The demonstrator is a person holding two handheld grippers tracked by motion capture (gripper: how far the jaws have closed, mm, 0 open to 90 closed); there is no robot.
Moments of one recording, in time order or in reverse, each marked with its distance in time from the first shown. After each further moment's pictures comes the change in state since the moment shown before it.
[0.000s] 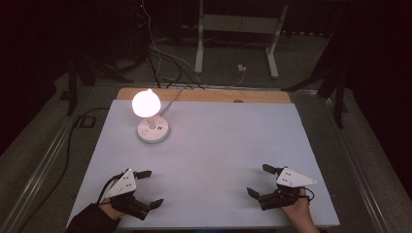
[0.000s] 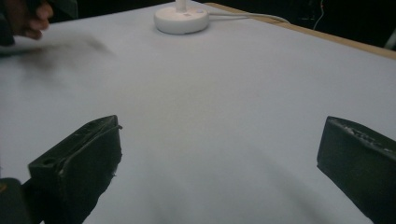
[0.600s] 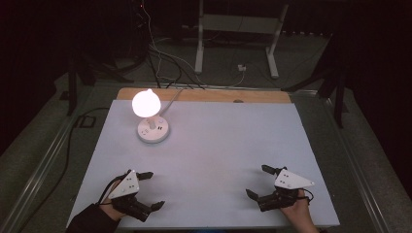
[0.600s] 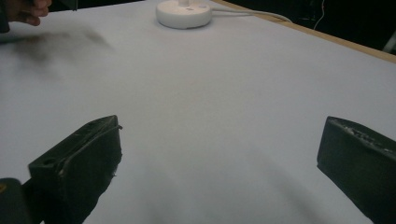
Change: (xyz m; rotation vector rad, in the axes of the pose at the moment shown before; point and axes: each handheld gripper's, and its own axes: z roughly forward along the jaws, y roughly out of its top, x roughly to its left) left arm -0.004 0.002 0.003 0.045 -0.010 0.028; right arm 0.004 0.001 0.001 0.013 -0.007 -0.042
